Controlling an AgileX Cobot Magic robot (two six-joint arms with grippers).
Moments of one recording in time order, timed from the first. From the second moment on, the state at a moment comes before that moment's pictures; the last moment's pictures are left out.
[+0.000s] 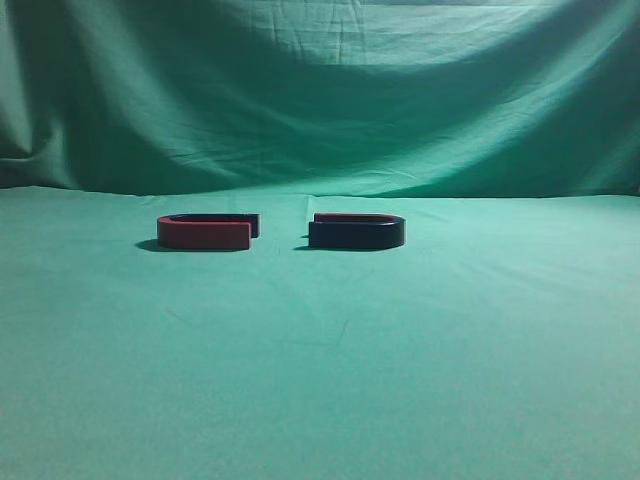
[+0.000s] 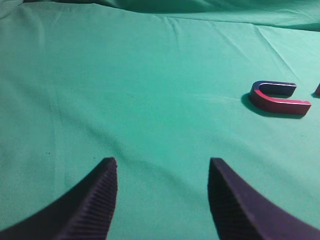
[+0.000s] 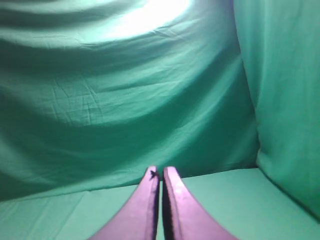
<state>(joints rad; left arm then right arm) -0.01 -0.01 0.02 -0.06 0.35 -0.03 0.02 0.00 -0.08 0.07 -0.01 0.09</state>
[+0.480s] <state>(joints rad) -0.01 -0.01 0.02 -0.06 0.35 -0.03 0.02 0.57 -0.54 0.06 0.60 0.03</state>
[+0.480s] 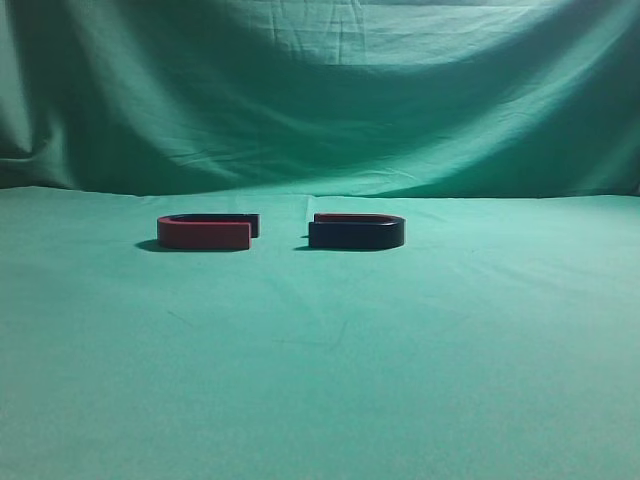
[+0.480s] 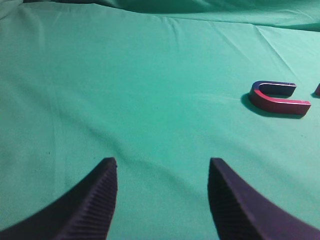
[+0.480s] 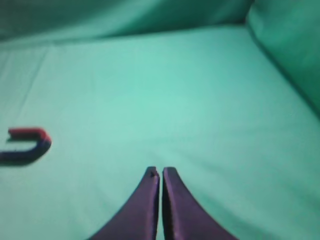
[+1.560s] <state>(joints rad) -0.01 -0.01 0.02 -0.06 0.35 -0.03 0.37 1.59 -1.17 0.15 0.86 0.01</state>
